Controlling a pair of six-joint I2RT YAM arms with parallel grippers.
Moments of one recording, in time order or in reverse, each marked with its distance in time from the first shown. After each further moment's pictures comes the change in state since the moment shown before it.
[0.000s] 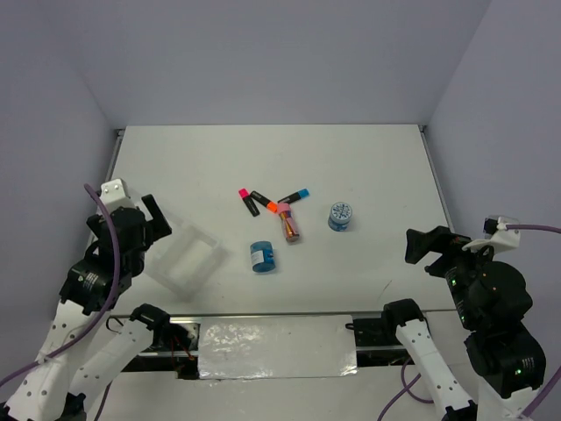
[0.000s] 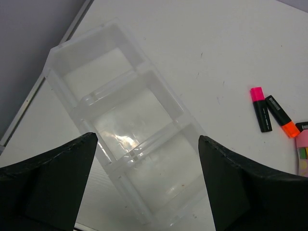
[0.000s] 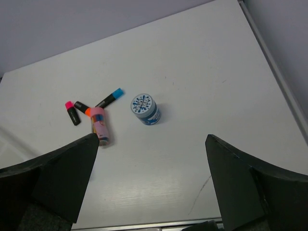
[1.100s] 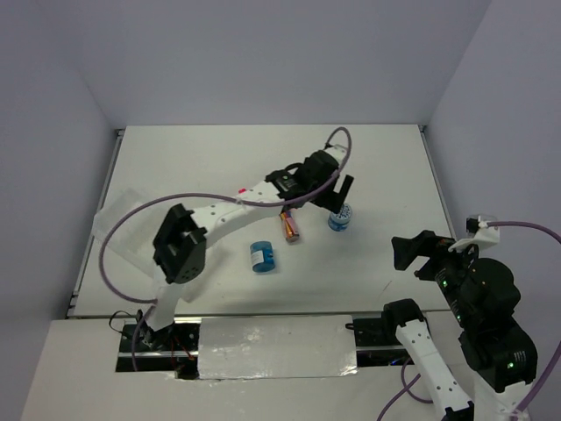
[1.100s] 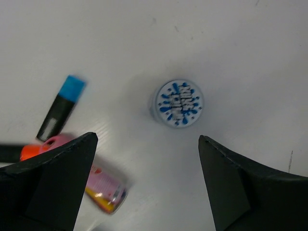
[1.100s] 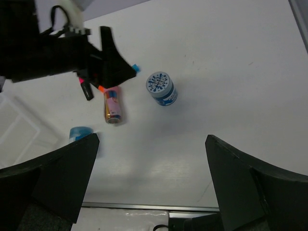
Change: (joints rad) left arm -0.518 1.370 0.850 0.372 0.474 0.161; right arm 0.000 -0.018 -0.058 -0.019 -0.120 0.011
